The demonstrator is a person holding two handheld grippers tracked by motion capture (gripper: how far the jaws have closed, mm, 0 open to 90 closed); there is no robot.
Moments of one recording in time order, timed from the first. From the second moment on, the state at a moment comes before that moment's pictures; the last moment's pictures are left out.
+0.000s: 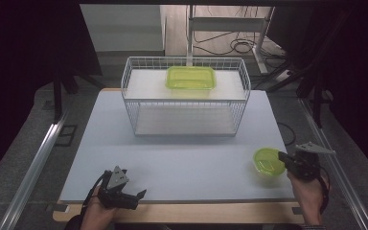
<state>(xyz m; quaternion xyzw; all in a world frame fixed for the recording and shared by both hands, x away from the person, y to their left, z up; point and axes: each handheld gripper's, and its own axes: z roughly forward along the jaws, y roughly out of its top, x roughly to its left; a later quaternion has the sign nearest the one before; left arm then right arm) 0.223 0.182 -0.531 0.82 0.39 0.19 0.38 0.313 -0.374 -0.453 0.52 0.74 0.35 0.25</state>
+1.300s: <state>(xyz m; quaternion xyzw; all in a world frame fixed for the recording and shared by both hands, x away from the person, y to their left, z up) 0.223 0.180 -0.532 0.82 0.39 0.19 0.37 0.318 -0.365 -0.476 0.54 0.75 0.33 0.20</state>
